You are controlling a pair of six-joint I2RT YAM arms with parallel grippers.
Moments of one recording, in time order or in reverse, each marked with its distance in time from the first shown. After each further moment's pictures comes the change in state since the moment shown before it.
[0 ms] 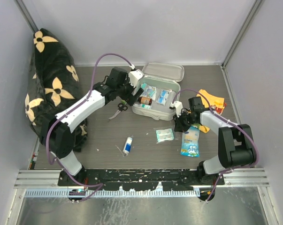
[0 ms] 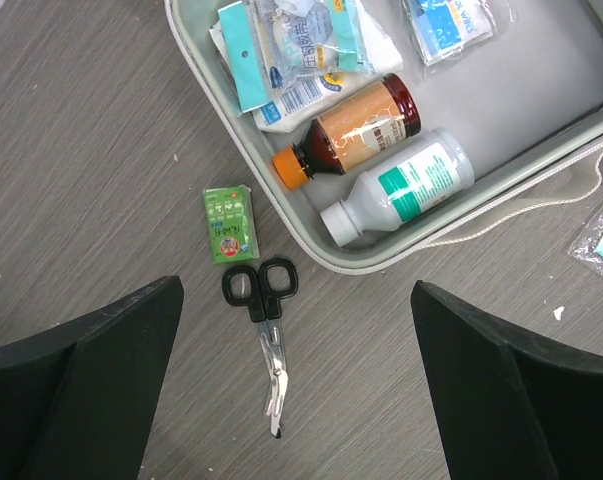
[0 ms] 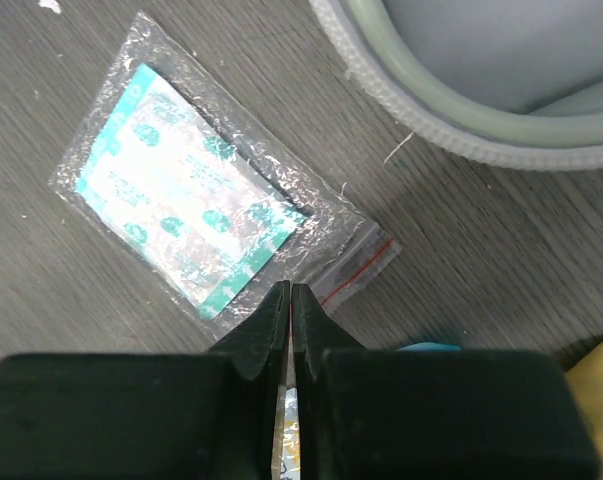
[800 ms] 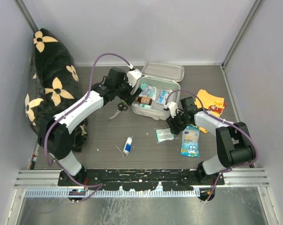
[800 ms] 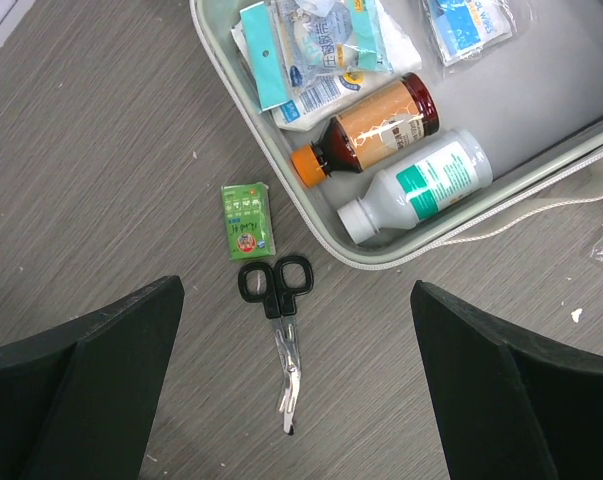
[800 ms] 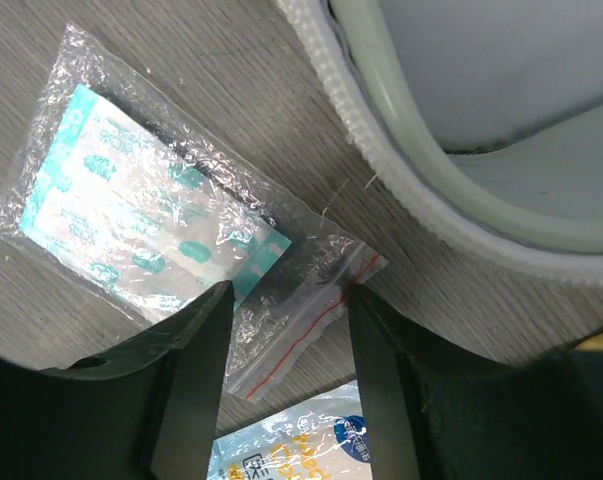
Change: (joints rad) left arm 0.010 -0.023 -0.024 0.020 -0.022 0.016; right arm 0.119 0.005 0.007 0.044 0.188 0.070
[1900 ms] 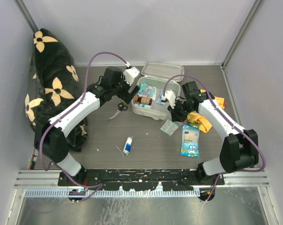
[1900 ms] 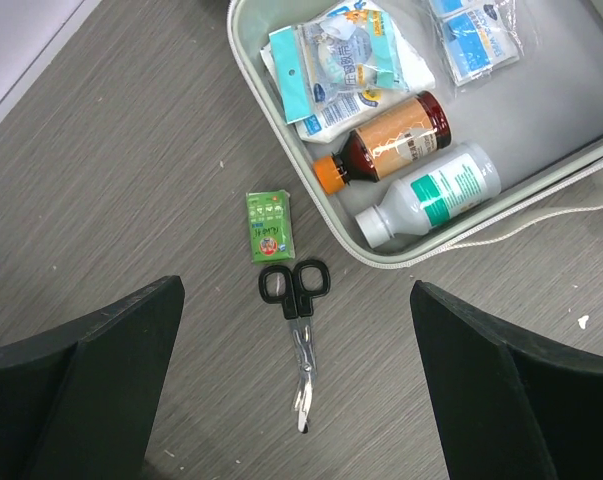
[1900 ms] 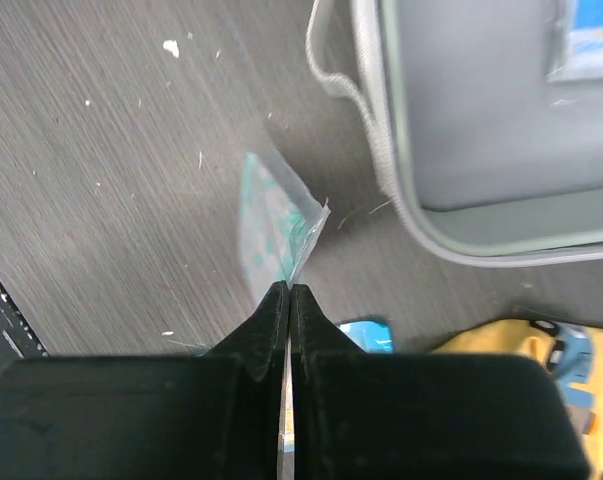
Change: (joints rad) left arm 0.014 -0.053 -0.022 0.019 -0.008 0.008; right arm 0.018 -0.062 0.320 -0.425 -0.113 -0.256
